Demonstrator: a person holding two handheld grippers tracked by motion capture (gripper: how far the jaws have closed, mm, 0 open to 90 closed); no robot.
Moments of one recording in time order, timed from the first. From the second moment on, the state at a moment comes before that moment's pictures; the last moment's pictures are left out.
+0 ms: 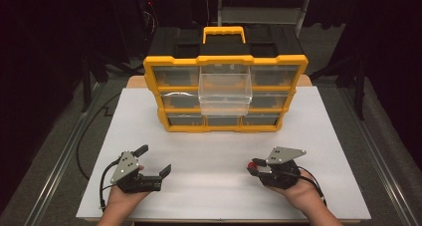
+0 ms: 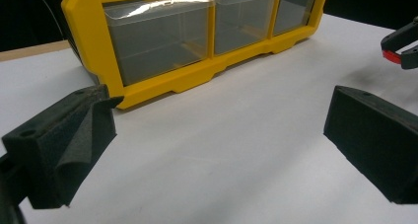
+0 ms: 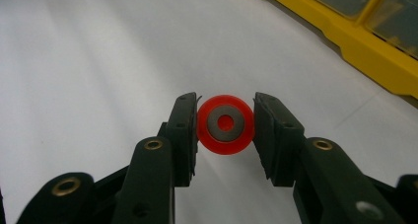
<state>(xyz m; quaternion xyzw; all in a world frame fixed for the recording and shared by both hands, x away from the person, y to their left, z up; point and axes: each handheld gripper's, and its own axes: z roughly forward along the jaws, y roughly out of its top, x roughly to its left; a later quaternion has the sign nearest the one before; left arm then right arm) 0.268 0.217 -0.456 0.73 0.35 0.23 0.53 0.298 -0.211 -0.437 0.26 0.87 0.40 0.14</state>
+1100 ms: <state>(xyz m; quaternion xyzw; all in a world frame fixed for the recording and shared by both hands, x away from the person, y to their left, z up) 0.267 0.218 -0.456 0.73 0.35 0.24 0.53 0.311 -0.208 -0.435 0.29 0.91 0.28 0.10</state>
